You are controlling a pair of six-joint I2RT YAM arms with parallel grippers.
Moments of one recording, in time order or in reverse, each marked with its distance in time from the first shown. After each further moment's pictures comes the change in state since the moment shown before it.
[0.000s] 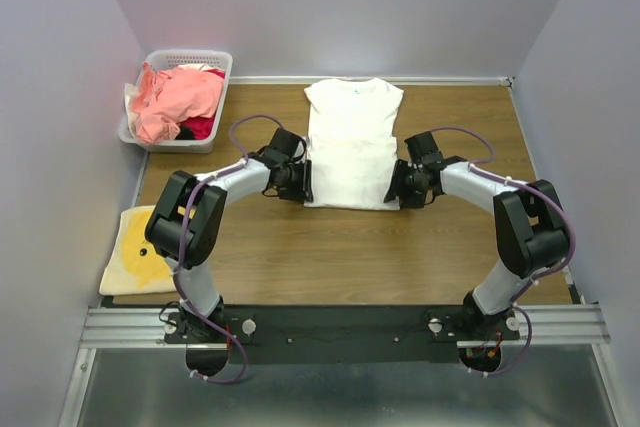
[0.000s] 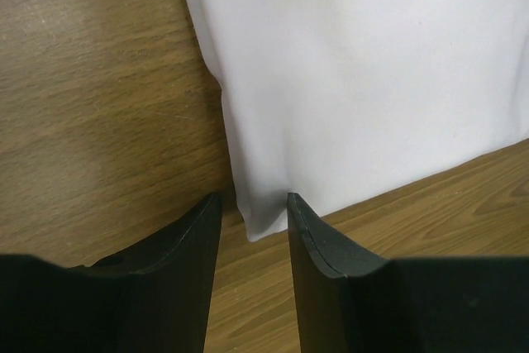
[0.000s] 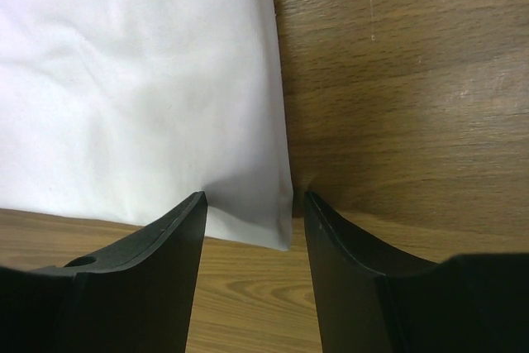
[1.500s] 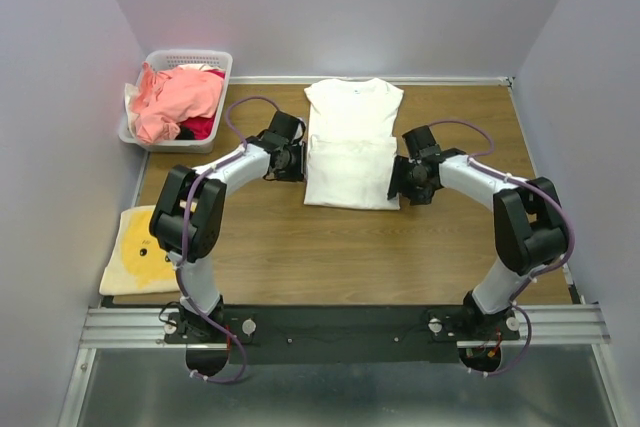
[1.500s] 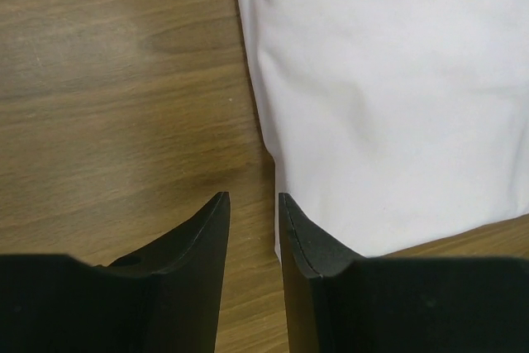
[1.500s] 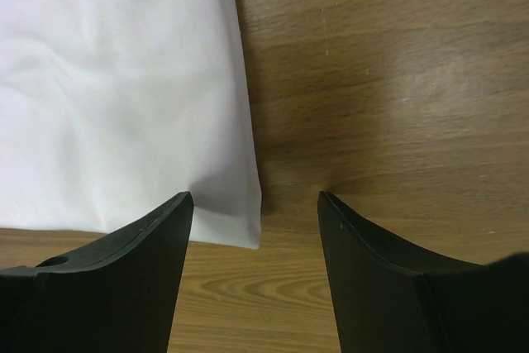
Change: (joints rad) left arm 0.033 0.053 0.171 -0.066 -0.122 0.026; right arm 0.000 0.020 0.091 -0.115 0.101 -0.063
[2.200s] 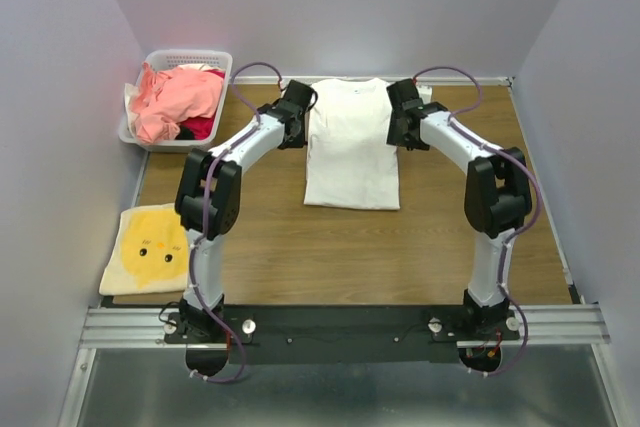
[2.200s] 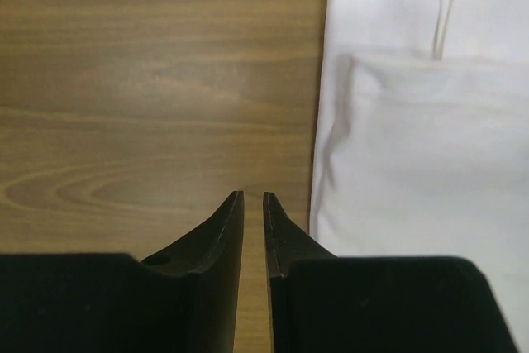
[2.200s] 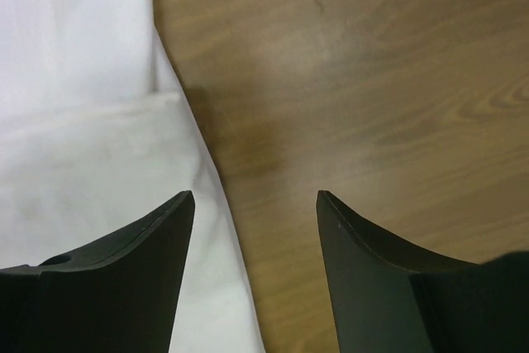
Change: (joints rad) left arm 0.003 0.261 0.491 -0.205 -0.343 -0.024; right arm -0.002 0.359 0.606 -0.121 0.404 -0.083
